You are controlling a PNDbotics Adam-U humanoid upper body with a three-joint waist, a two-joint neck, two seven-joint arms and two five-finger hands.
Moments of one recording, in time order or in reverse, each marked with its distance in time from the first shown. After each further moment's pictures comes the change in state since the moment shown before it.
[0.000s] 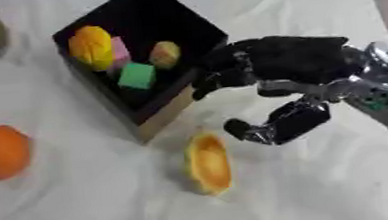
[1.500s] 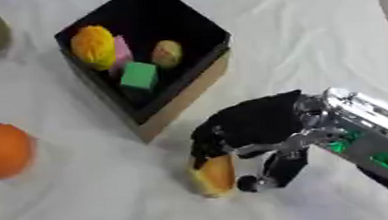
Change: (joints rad) left arm -0.002 -0.017 -0.007 0.000 0.011 0.008 -0.011; right arm 0.001 0.056 0.097 -0.006 0.101 0.019 0.278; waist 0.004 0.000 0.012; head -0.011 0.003
